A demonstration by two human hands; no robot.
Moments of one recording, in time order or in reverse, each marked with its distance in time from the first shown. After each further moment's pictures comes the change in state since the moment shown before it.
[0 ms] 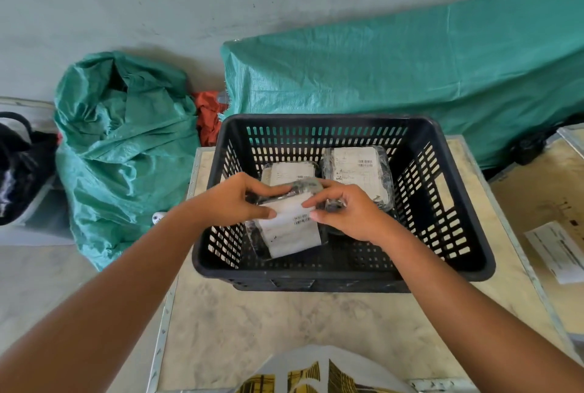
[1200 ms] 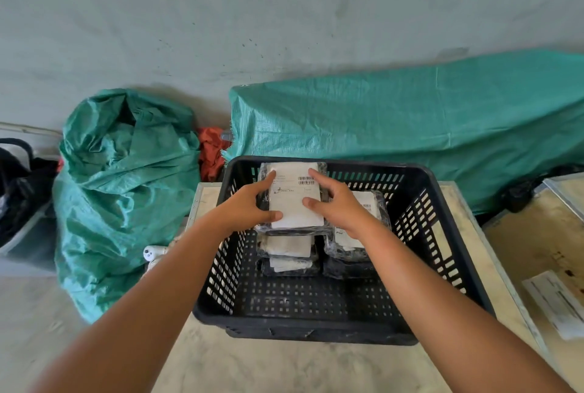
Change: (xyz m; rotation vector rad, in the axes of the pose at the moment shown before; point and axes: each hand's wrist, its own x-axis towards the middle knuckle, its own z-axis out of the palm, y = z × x) left_hand 0.056 -0.017 -0.023 -0.128 0.217 -0.164; right_hand 0.087 -0.024 -0.022 0.123 0.158 0.136
